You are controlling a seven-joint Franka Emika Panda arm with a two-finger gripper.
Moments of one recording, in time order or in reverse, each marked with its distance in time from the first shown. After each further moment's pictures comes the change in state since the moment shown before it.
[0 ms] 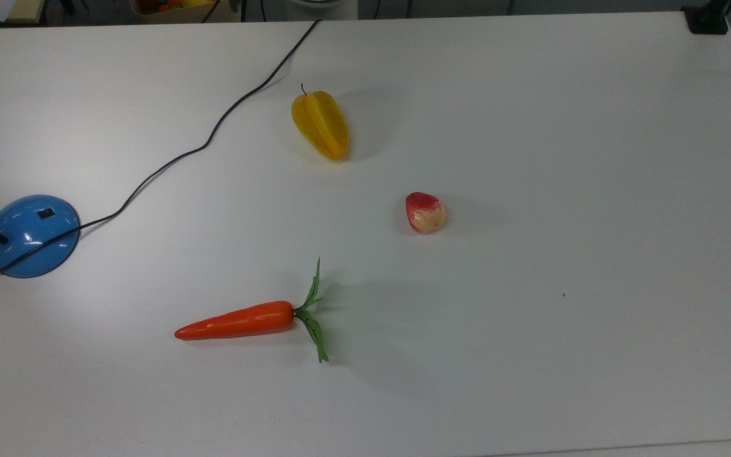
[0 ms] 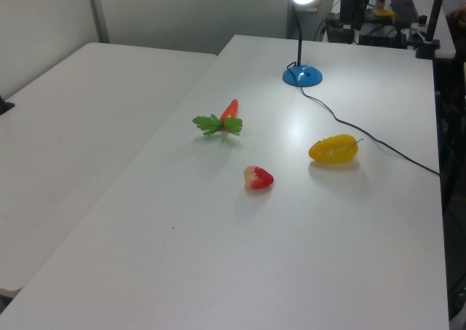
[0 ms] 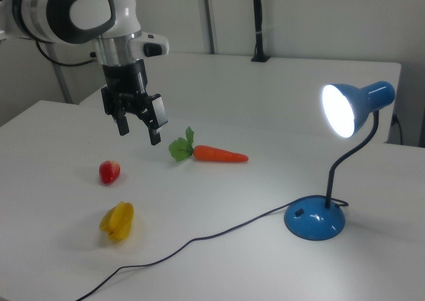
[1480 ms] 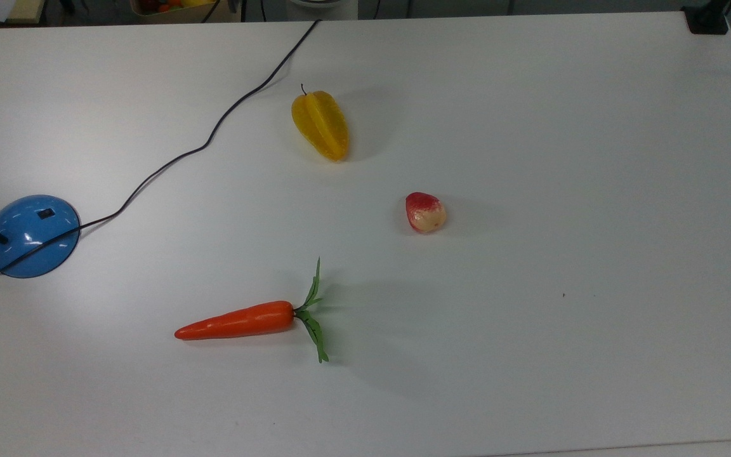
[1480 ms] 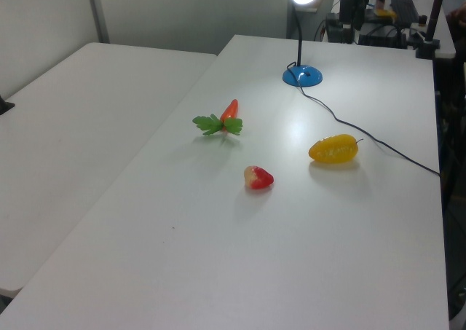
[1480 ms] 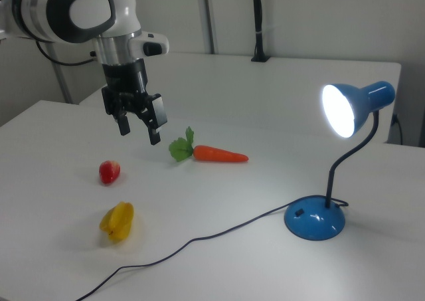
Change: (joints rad) arm 0.000 0.001 0.000 0.004 0.000 0.000 0.006
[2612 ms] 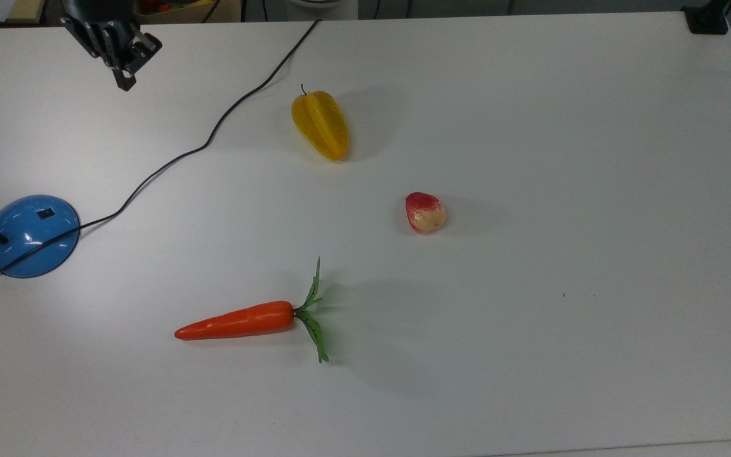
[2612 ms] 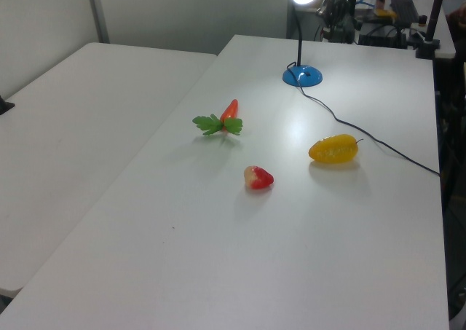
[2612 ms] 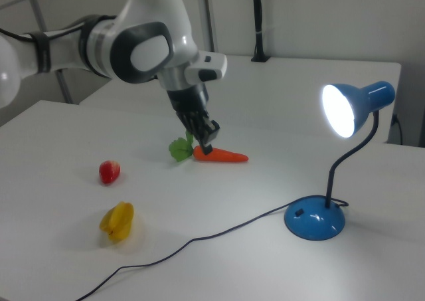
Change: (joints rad) arm -0.138 0.156 -0.004 0.005 0.000 0.354 0.175
